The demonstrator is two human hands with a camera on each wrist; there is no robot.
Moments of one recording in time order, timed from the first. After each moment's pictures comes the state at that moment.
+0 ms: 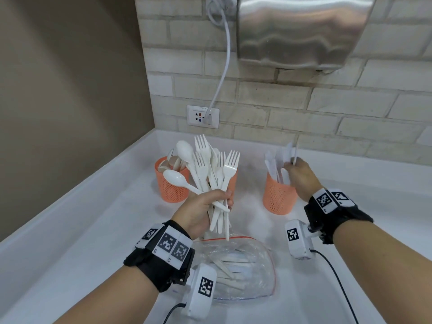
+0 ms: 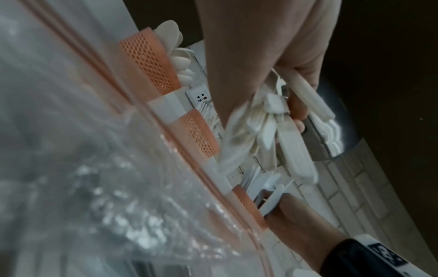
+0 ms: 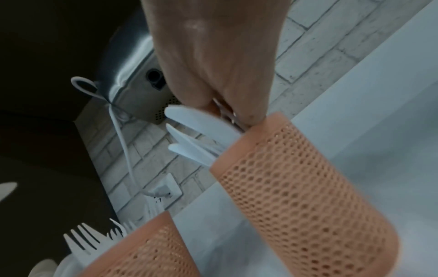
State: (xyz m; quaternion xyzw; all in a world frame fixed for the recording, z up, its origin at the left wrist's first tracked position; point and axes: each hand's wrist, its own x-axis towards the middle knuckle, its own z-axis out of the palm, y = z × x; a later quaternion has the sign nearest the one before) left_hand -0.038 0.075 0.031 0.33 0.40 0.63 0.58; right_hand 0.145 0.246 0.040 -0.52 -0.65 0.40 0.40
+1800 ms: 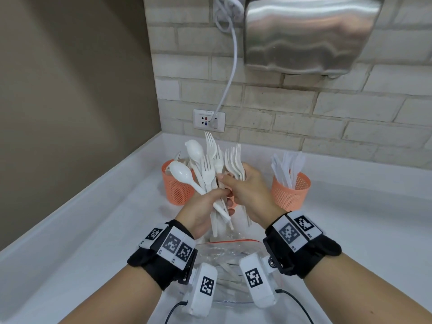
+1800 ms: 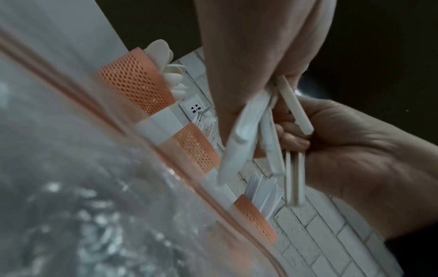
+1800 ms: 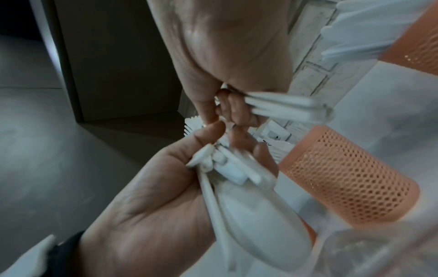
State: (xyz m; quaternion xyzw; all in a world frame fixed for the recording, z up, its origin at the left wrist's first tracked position) left_hand -0.042 0.074 0.038 0.33 0.43 0.63 0.55; right_hand 0.052 0.127 0.063 -0.33 -0.61 0.59 0.41
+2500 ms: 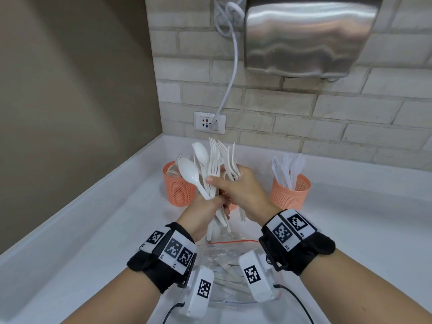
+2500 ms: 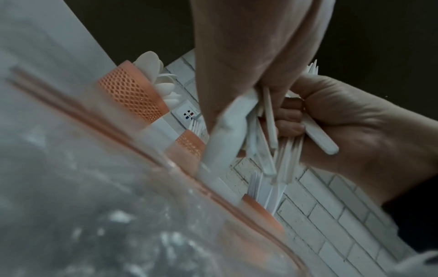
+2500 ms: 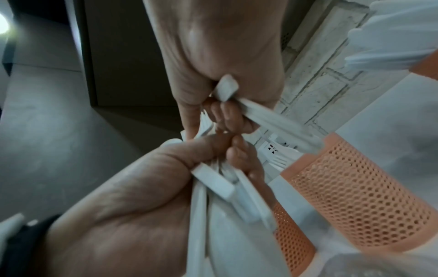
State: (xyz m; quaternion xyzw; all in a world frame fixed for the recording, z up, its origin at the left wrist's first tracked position) left_hand -0.043 0.070 0.036 0.43 0.49 0.61 0.45; right_hand 0.045 0.124 0.069 -0.31 -0.69 0.54 0.38
